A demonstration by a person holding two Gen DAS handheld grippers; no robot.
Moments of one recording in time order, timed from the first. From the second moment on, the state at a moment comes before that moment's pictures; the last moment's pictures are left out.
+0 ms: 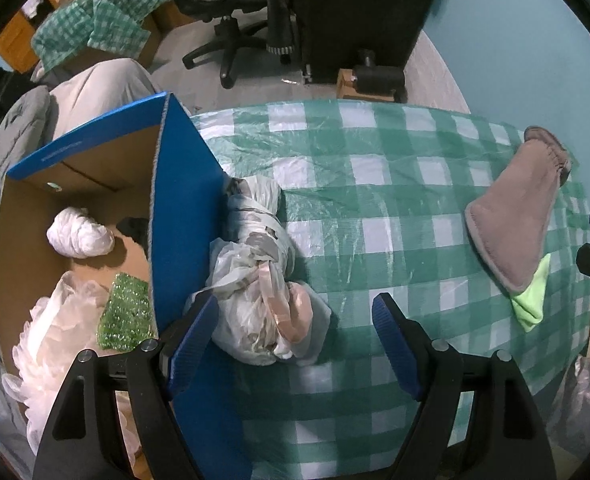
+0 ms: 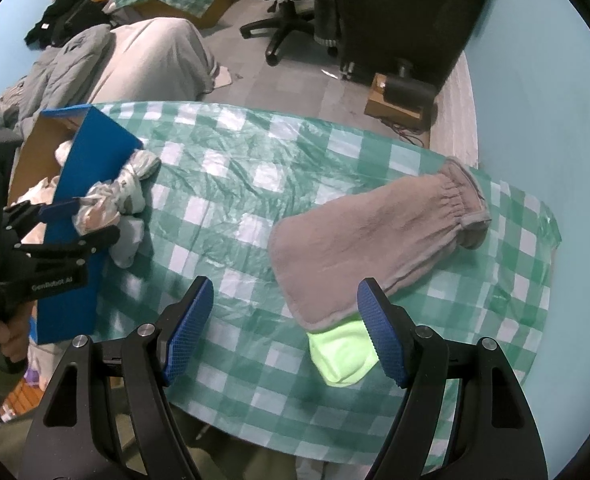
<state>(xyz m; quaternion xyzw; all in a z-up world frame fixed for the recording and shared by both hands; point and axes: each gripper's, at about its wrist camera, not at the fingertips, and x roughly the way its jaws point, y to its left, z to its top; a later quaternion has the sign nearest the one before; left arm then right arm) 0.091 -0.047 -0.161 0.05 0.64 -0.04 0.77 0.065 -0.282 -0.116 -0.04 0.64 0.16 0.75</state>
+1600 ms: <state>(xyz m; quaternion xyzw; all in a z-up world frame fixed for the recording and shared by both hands) 0.053 -0.140 -0.171 0.14 0.61 -0.05 0.78 0.085 -0.351 -0.194 0.01 0.64 0.07 0.76</state>
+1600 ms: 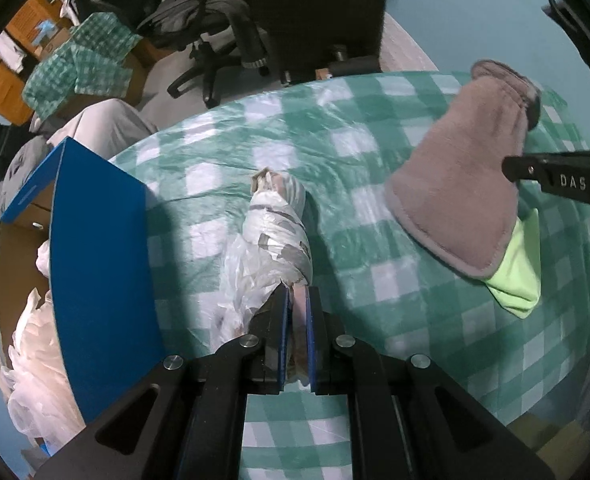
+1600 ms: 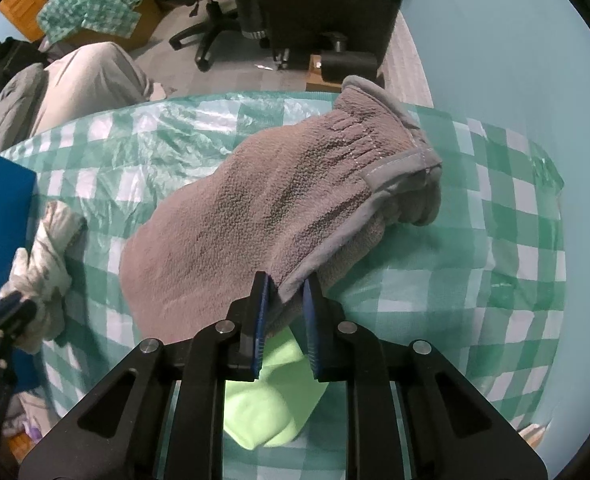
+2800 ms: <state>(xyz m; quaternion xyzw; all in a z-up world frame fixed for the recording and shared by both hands) 0.066 -0.065 -0.129 -0.03 0.60 -0.07 0.80 0.074 -0.370 -0.187 0.09 0.65 0.08 0.75</state>
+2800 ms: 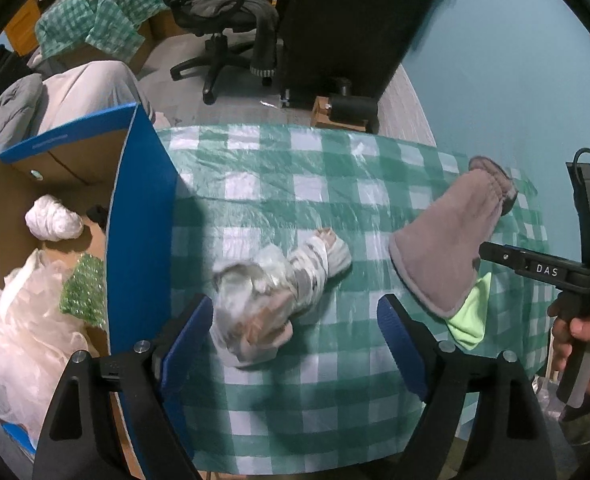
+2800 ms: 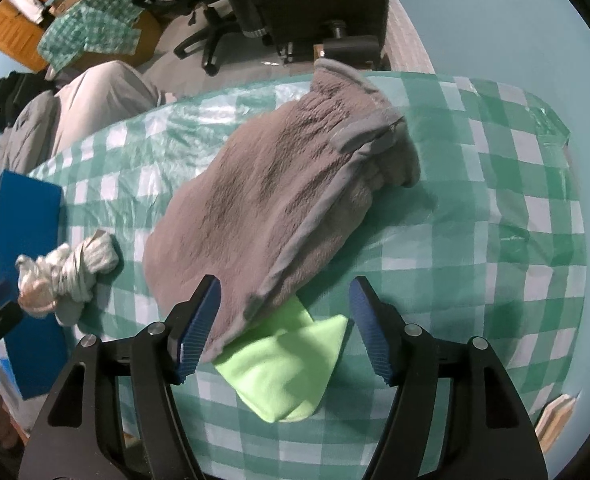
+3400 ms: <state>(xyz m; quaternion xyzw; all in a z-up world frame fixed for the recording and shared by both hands) 0.101 -0.119 -0.196 0.17 0.64 -0.13 0.74 0.109 -0.353 -0.214 0.09 0.67 0.05 0.74</state>
